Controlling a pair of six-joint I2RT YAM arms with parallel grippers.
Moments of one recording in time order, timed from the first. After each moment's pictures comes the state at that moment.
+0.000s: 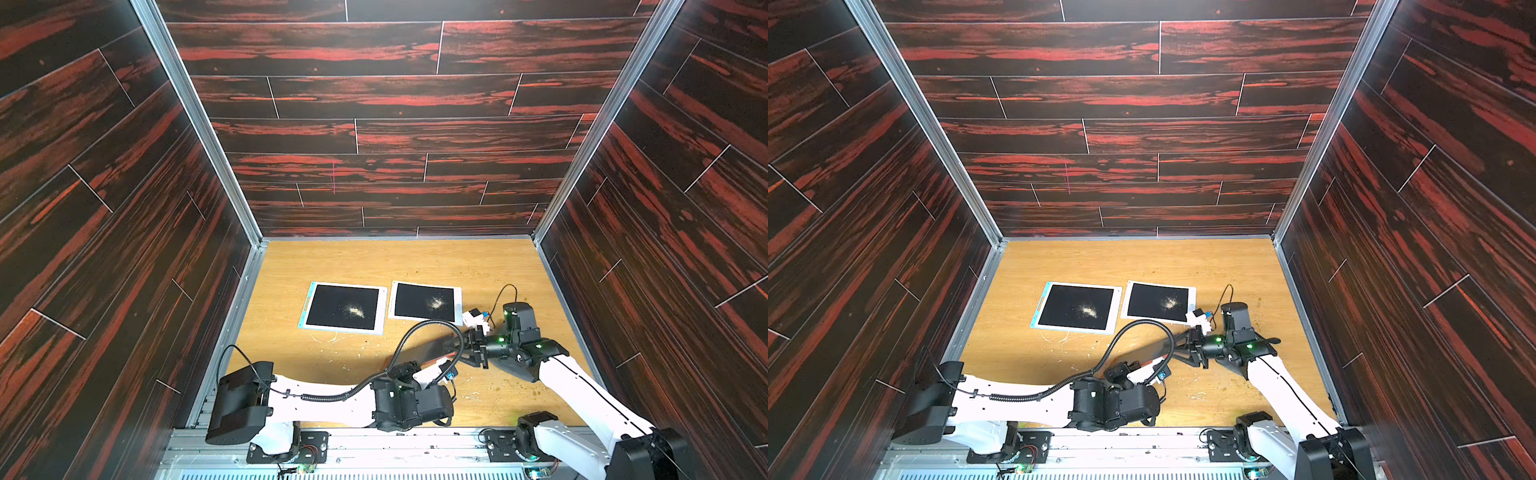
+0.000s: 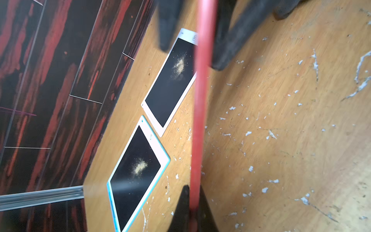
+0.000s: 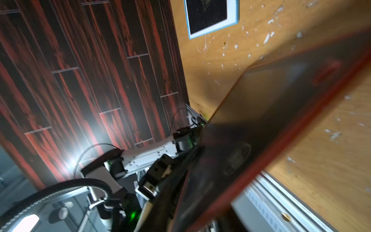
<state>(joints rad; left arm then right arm) -1.45 1.52 0.99 -0.51 -0.81 -0.07 0.26 1.04 0.55 -0.31 -1.15 0.92</state>
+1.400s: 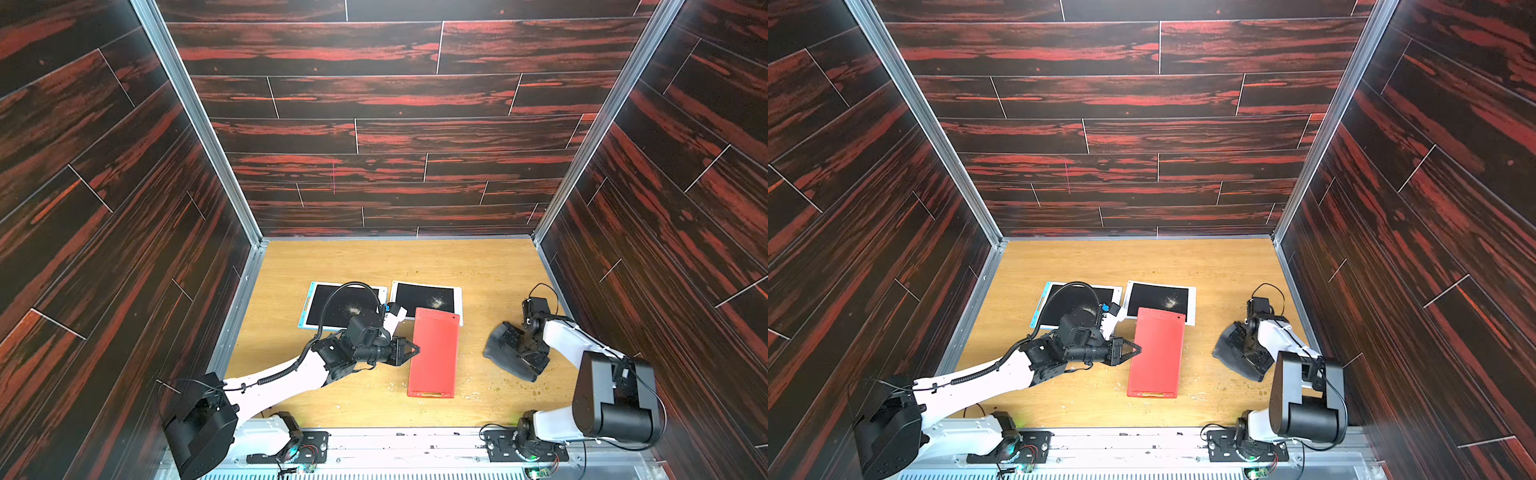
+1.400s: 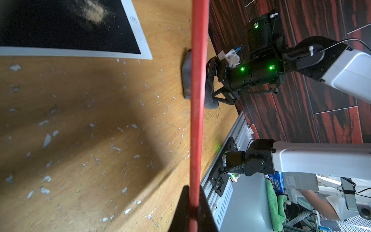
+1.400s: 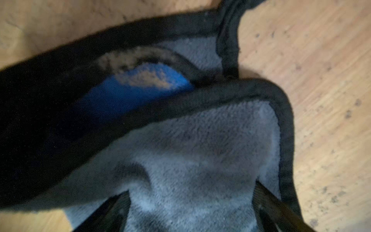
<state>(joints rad) -0.84 1.26 0.69 0.04 0.45 -0.76 -0.10 1.45 0.72 -0.71 0.02 0.67</state>
